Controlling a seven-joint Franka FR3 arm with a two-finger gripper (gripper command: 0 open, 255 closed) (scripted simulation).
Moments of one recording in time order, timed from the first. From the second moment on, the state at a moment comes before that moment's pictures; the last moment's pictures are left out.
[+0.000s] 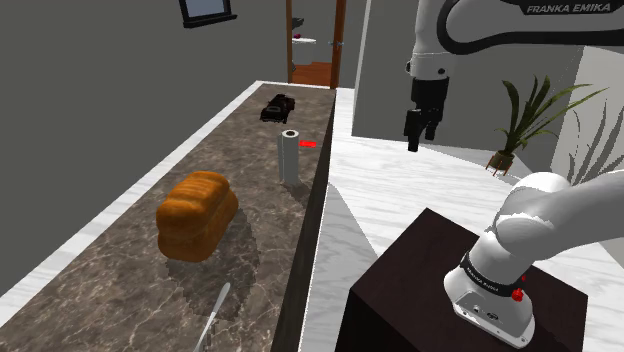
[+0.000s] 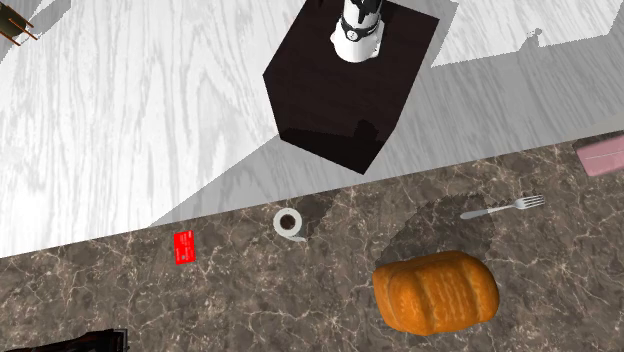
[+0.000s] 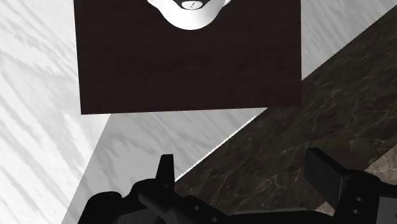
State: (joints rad) arm 0.00 -0.77 0.03 -2.44 0.04 1.48 0.01
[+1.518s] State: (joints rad) arm 0.03 0.01 0.05 -1.92 0.04 1.83 -0.08
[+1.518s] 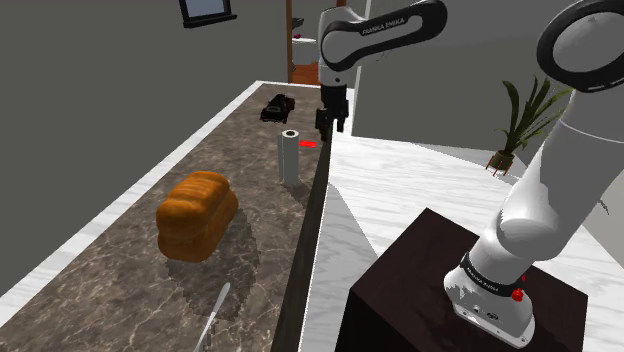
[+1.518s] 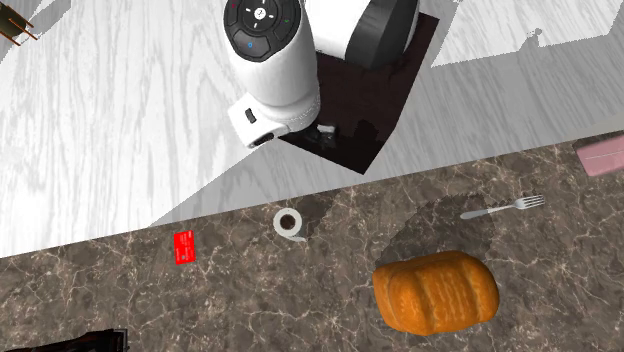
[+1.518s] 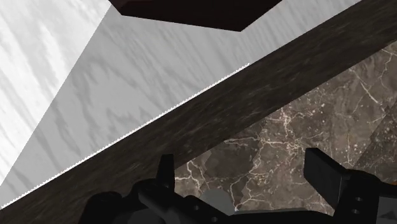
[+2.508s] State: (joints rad) arm 0.06 0.50 0.07 -1.37 0.02 1.80 -0.12
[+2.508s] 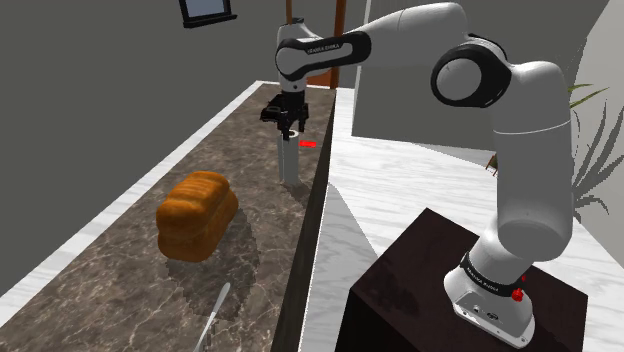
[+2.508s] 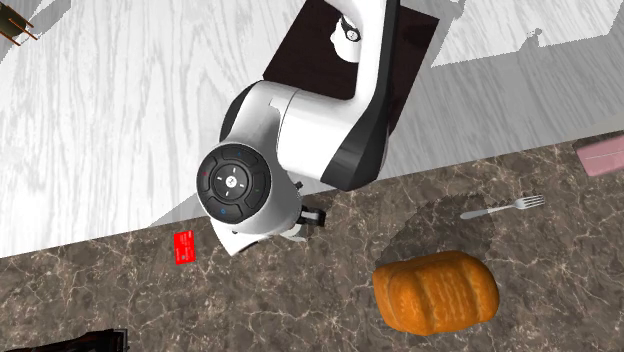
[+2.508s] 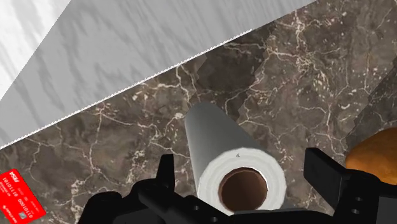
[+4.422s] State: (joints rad) arm 0.08 0.52 0.09 -1.31 -0.06 1.86 -0.30
